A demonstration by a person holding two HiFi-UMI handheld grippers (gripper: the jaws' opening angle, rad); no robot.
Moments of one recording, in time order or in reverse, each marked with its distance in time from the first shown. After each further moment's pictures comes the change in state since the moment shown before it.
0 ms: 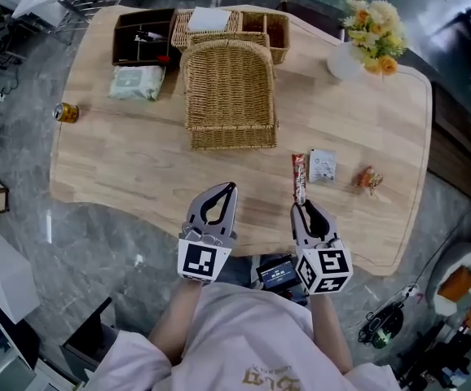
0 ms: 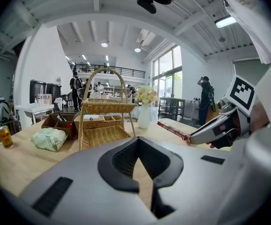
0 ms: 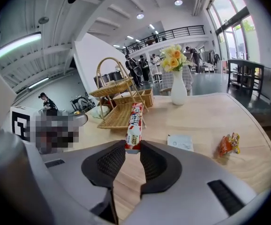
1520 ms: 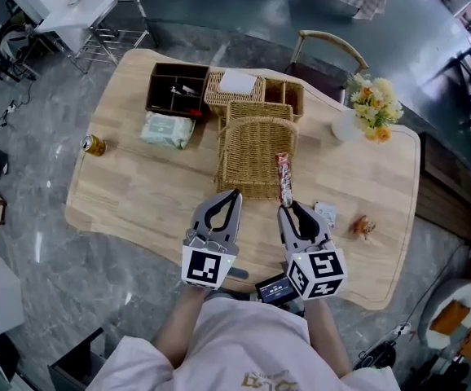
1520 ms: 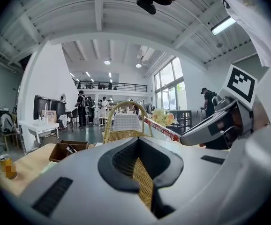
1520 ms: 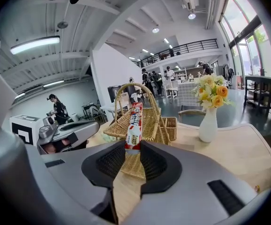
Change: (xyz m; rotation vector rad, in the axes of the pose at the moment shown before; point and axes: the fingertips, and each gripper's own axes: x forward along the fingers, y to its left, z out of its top) left arm 0.003 0.091 0.103 -0.017 -0.155 0.092; right arm 0.041 0.089 0.150 -0.134 -0.155 0.103
